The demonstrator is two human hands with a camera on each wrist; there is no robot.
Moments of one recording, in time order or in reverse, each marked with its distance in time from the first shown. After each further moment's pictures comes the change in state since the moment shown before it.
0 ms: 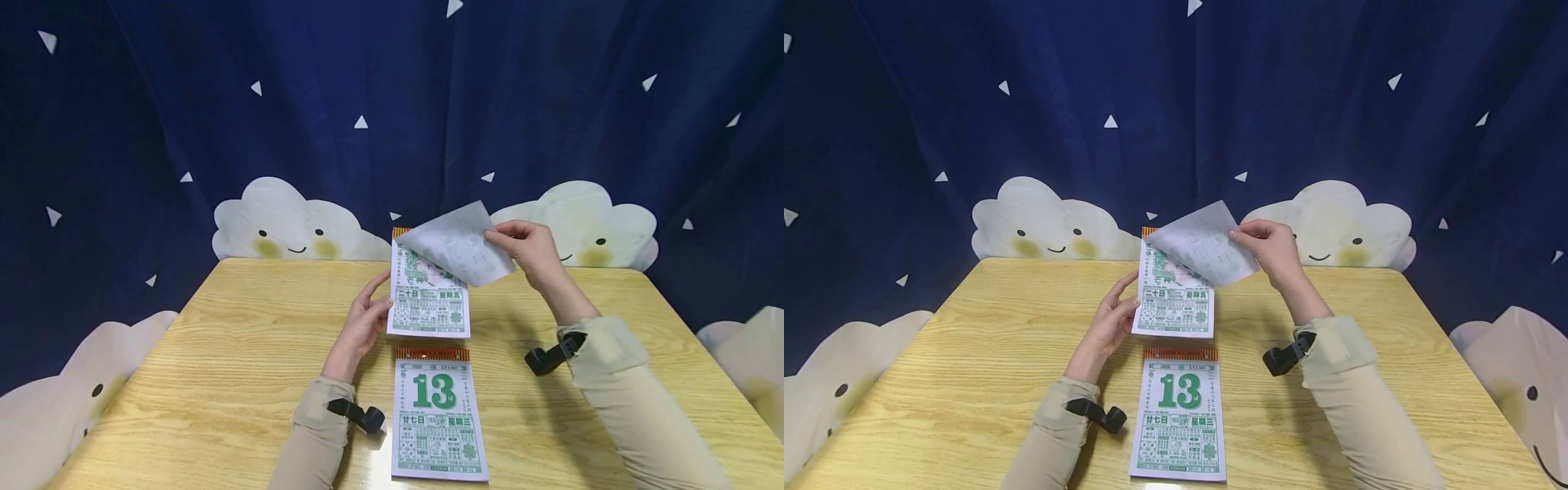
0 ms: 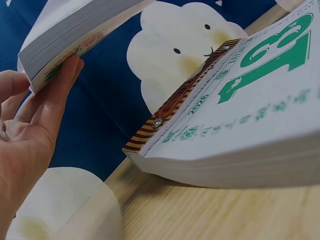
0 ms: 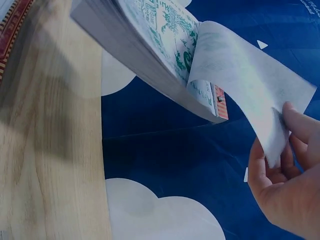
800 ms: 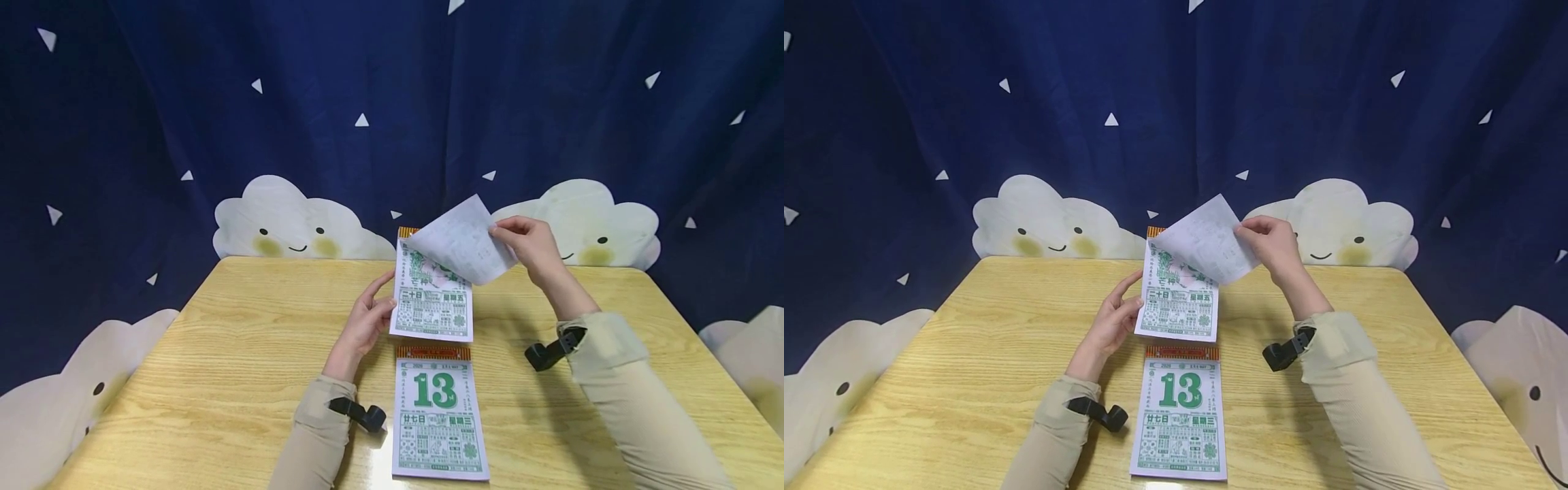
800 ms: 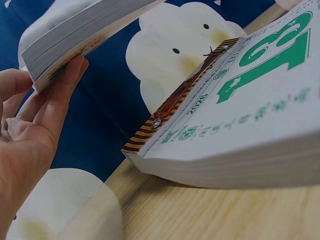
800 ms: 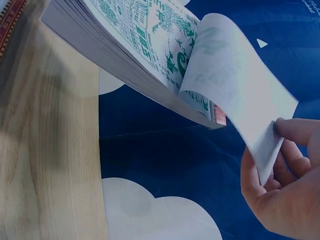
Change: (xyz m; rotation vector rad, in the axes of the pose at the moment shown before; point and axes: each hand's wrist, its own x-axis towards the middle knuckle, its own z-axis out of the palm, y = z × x) left_hand 0.001 -0.001 0.000 0.024 -0.018 -0.018; right_hand 0.004 -0.003 0.000 -0.099 -0.008 0.048
